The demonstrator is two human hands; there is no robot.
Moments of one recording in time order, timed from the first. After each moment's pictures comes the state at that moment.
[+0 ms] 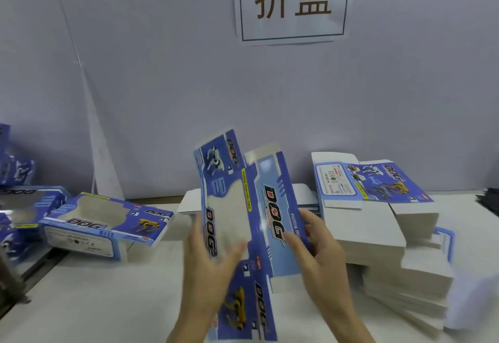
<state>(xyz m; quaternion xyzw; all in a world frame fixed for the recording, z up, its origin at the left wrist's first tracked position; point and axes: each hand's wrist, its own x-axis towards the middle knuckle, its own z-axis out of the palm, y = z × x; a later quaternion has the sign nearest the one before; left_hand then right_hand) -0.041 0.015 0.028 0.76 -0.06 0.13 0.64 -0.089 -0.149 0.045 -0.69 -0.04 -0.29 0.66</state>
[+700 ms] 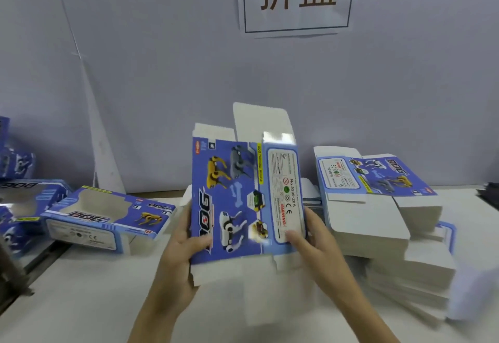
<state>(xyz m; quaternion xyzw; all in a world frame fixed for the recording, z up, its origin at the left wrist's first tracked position) -0.038 0.058 0.046 0.50 -0.17 -0.05 0.85 -0.072 -0.160 0.034 -0.74 -0.02 -0.19 0.65</state>
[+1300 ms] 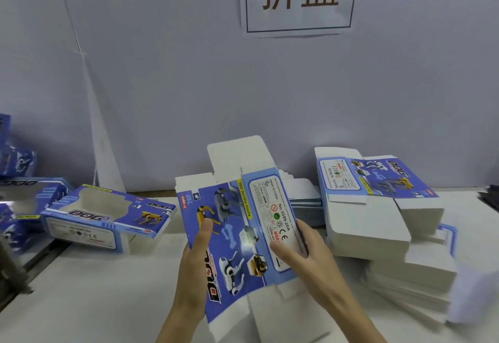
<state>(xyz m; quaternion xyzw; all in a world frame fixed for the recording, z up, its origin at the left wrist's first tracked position) -0.052 0.027 0.048 0.57 -0.02 -0.01 0.82 -0.076 -0.155 0.027 -0.78 0.03 -0.14 0.61</state>
